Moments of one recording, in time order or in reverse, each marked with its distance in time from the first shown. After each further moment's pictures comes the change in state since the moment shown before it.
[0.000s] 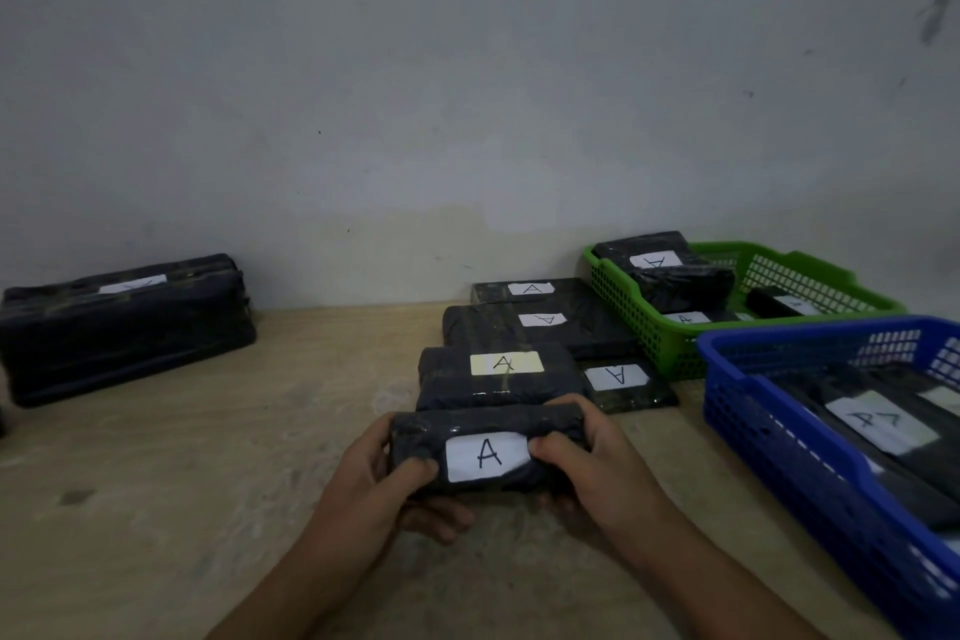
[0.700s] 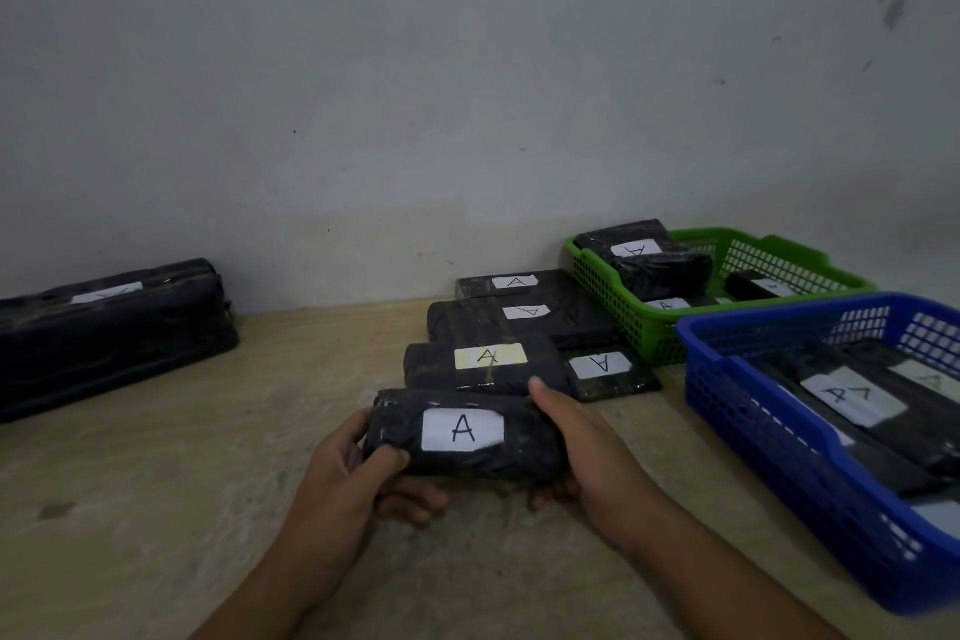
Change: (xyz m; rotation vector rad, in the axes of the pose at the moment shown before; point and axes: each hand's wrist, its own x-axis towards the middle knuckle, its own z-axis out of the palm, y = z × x) left_hand 0.000 0.000 0.000 -0.056 0.051 0.056; right_hand 0.004 0.002 0.004 0.219 0.011 0.114
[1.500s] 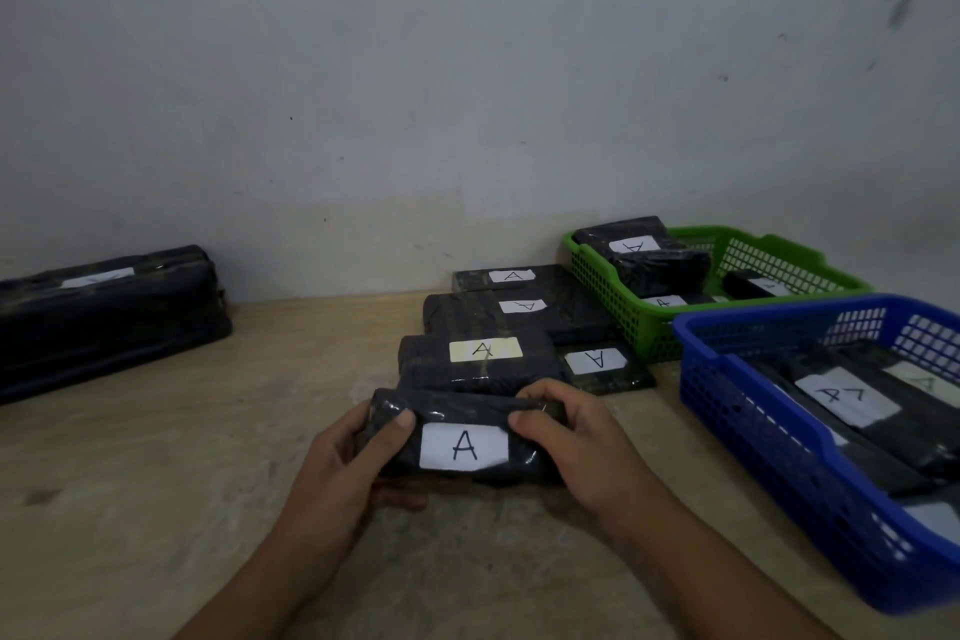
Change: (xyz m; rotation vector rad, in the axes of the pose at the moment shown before) left_hand 0.003 -0.002 0.003 0.025 0.068 -0.005; right_hand -0.003 -0.005 -0.006 -0.281 -0.015 -0.198
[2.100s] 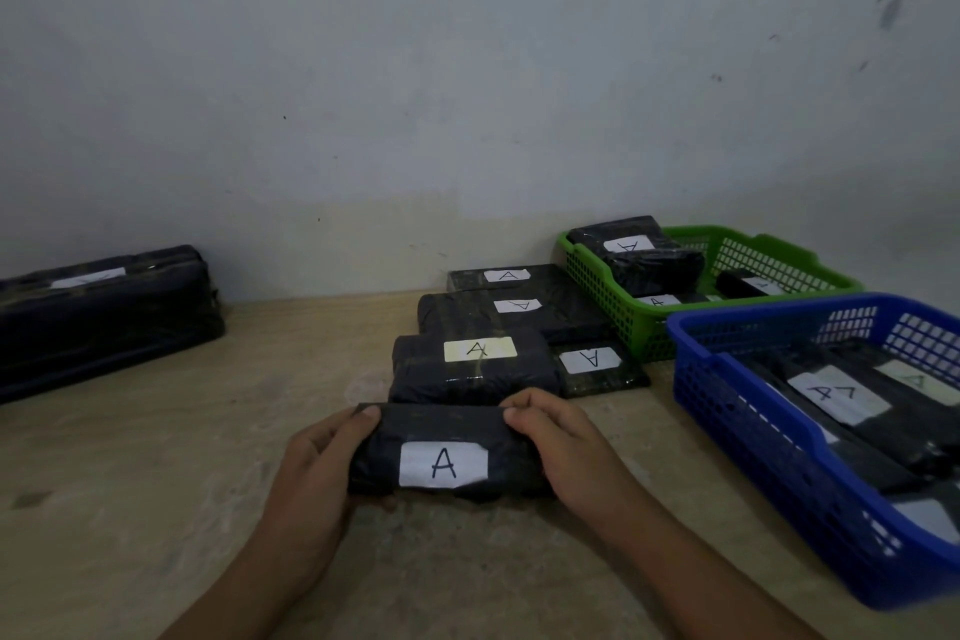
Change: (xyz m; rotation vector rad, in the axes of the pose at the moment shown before) left_hand 0.005 0.002 -0.001 0.006 0.174 0.035; right_hand -0.005 -0.003 0.006 -0.064 -0.003 0.092
